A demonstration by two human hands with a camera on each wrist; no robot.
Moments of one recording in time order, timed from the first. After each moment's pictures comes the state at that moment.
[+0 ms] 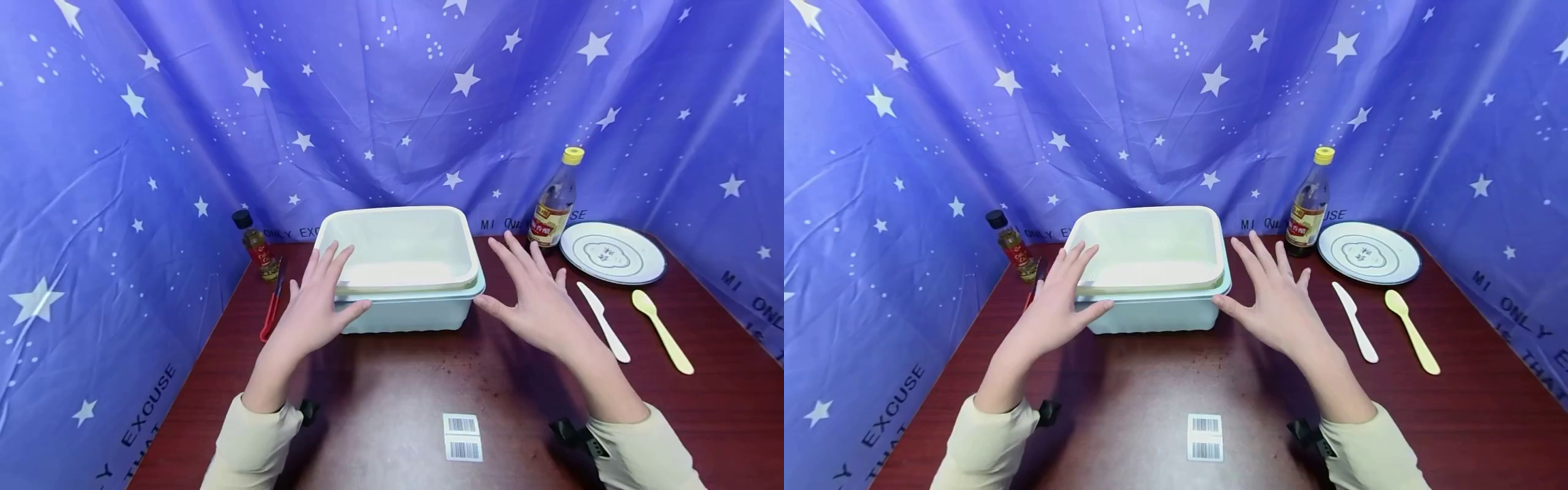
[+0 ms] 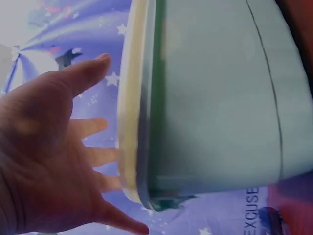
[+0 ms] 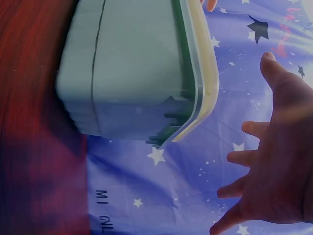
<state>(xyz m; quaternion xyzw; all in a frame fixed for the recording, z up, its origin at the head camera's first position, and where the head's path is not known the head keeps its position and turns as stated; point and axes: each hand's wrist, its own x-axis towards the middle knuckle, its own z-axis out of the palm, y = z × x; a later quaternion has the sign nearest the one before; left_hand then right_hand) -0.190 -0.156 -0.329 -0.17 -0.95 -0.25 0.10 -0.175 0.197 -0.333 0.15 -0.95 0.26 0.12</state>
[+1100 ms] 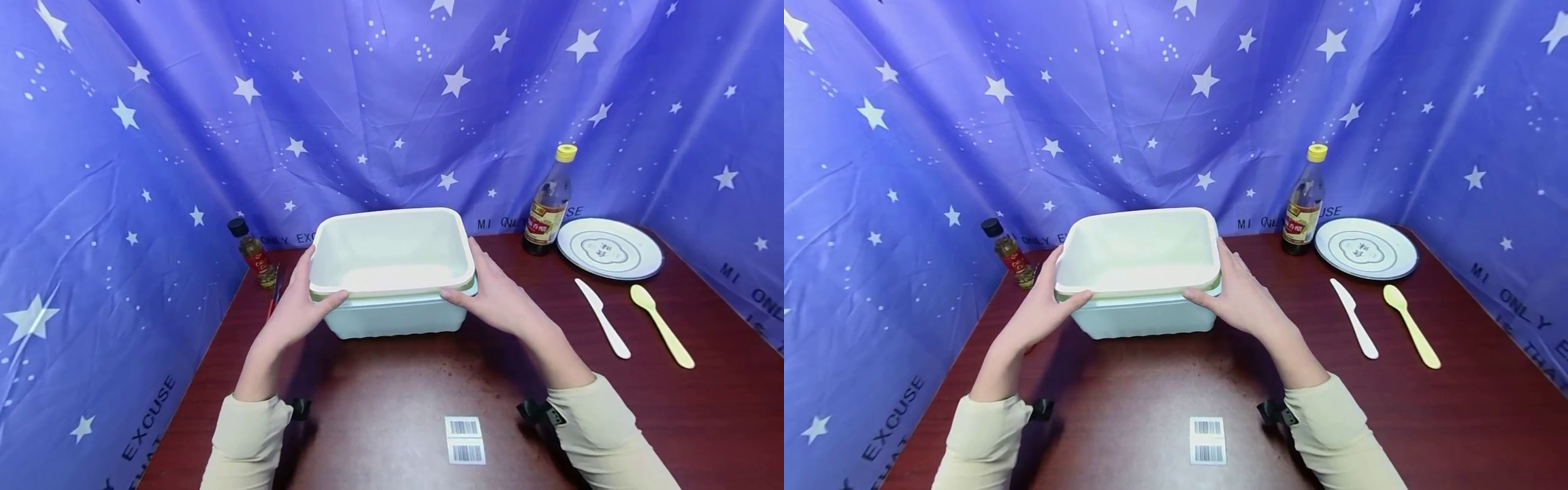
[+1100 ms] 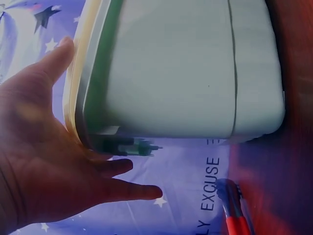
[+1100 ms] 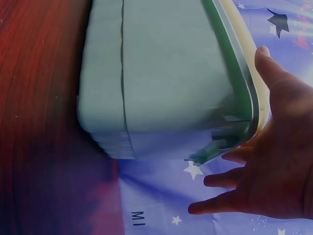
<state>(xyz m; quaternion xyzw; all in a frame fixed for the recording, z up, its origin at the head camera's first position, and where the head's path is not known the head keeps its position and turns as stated) -0.224 -0.190 -0.355 -0.14 -0.90 -0.41 0.07 -0.223 0.173 -0.362 0.19 -0.91 0.36 0.08</state>
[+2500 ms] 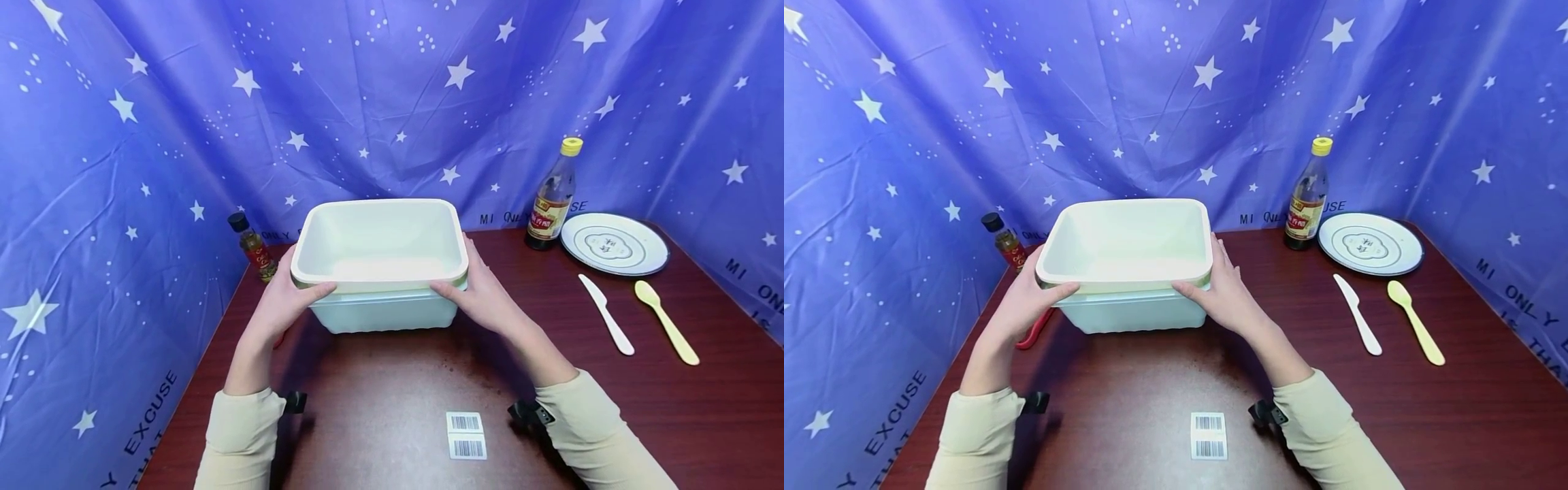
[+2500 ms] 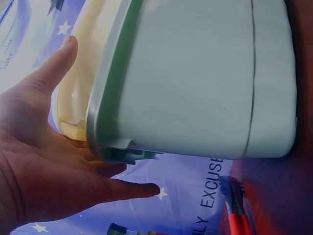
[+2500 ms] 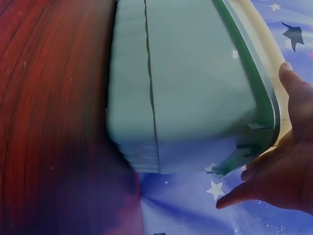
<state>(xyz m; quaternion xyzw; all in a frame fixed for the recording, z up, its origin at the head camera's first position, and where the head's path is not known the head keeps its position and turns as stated) -0.225 -0.204 -0.345 -0.11 -0.83 -0.55 0.04 -0.227 0.148 -0.371 0.20 -0.86 0.46 0.10</state>
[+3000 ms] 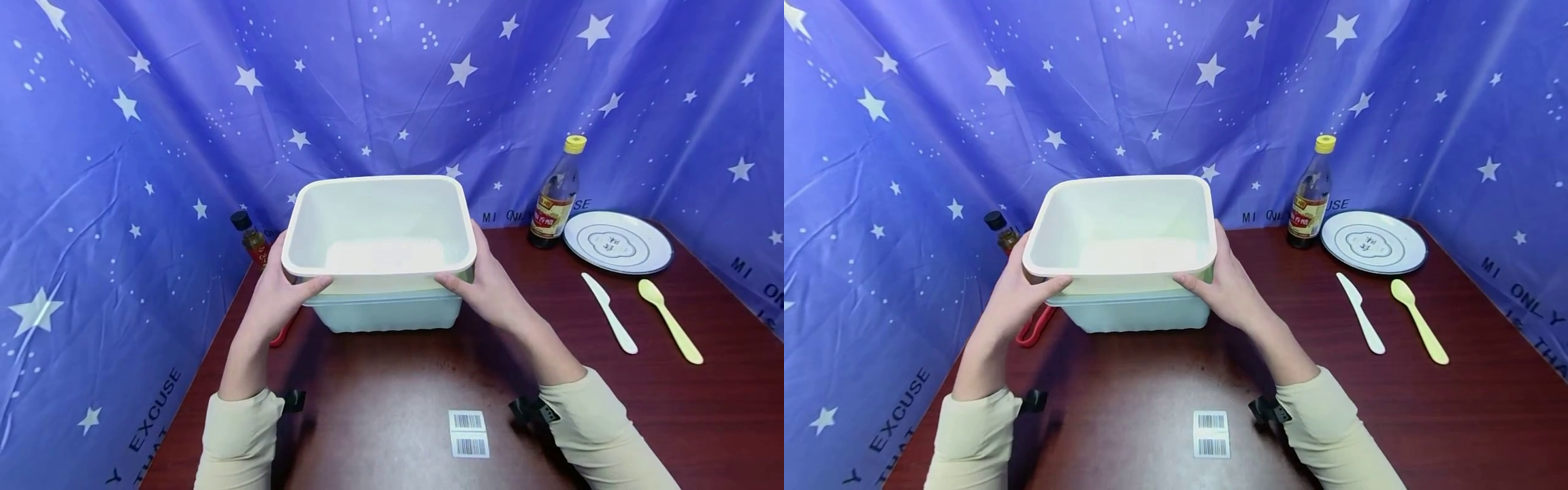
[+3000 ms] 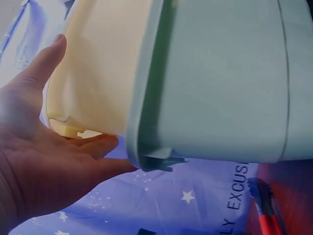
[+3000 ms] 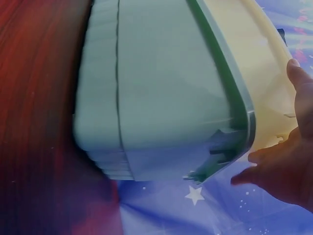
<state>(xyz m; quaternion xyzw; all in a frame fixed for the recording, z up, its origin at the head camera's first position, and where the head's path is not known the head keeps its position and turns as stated) -0.212 -0.201 -0.325 -0.17 -0.79 -0.59 0.11 -0.217 0.149 -0.351 0.23 -0.82 0.51 0.12</state>
